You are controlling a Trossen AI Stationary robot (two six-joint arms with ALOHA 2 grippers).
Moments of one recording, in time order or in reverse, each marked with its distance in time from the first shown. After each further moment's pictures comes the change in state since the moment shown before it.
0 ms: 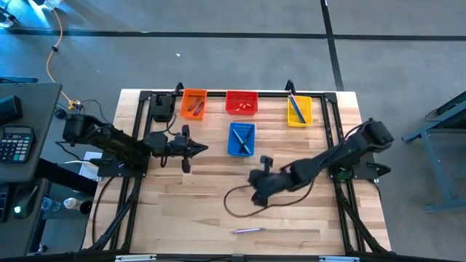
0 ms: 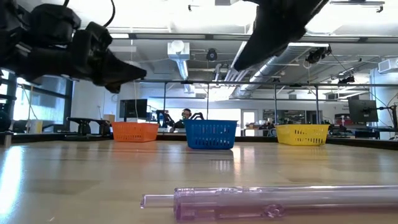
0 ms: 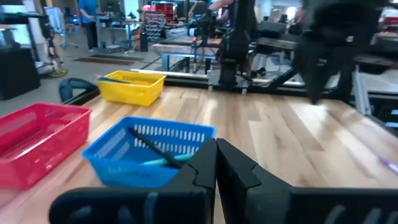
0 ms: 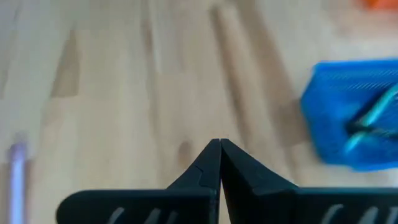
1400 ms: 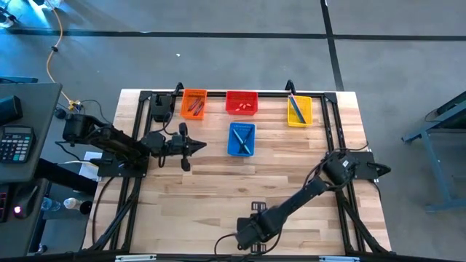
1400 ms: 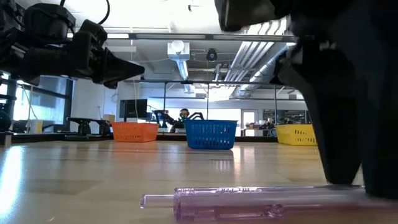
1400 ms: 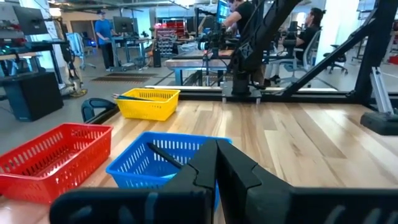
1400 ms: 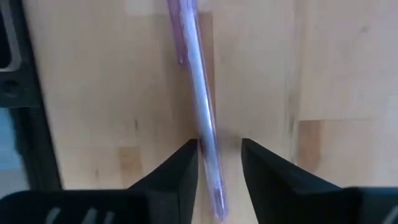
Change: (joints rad) left arm -0.001 0.001 -0.028 0.083 -0.053 0.077; right arm 0.219 0.647 0.711 -0.589 -0.401 0.278
